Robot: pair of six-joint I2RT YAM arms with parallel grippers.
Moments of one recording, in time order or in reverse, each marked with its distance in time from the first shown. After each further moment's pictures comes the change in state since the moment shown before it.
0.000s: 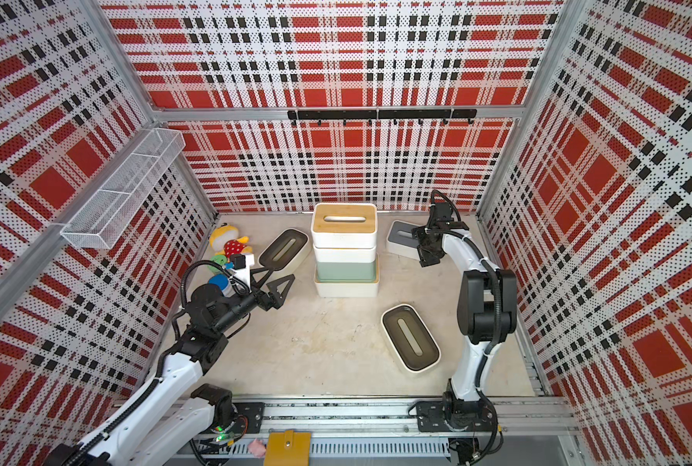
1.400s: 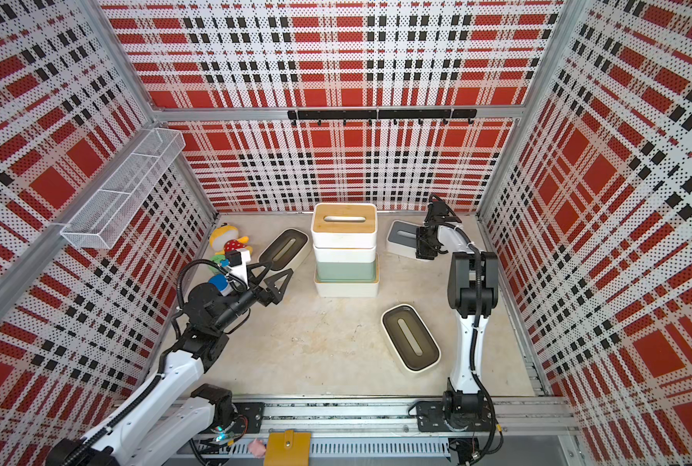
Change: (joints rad) left arm 0.017 0.030 0.000 0.085 0.012 -0.049; right arm -0.042 0.300 0.266 -0.063 0.008 0.256
